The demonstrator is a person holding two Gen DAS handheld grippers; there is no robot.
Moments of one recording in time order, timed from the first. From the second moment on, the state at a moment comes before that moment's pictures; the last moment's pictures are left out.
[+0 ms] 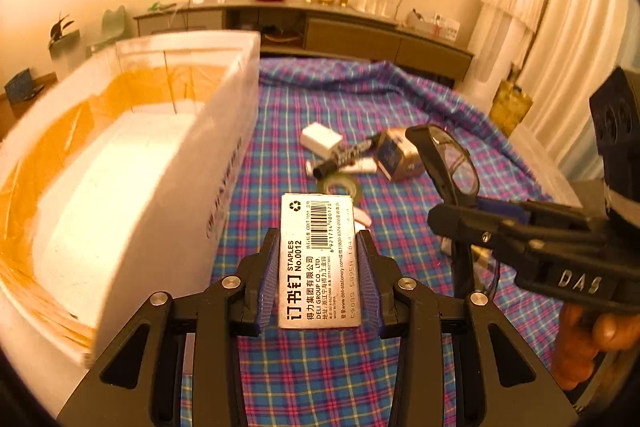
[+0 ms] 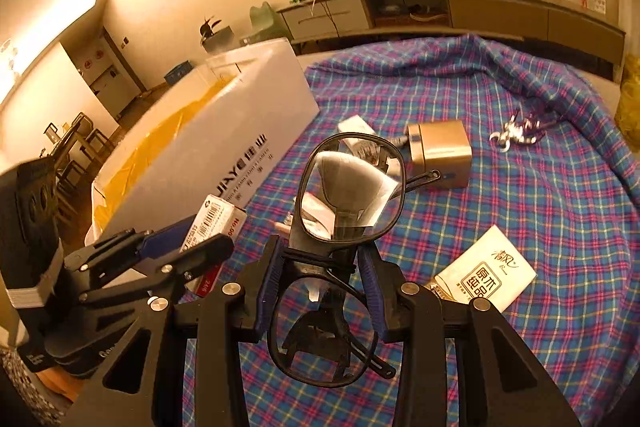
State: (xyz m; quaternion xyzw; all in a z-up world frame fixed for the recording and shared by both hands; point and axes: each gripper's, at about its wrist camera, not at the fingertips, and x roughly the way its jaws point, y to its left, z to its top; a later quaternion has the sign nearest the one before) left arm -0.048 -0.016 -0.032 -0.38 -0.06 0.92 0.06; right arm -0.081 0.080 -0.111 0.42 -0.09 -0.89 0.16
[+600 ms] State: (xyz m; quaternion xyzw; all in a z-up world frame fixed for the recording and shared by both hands) left arm -0.036 -0.055 0.012 -0.34 -0.11 0.93 0.07; right arm -0.062 0.038 -0.077 0.37 -0.10 -0.91 0.14
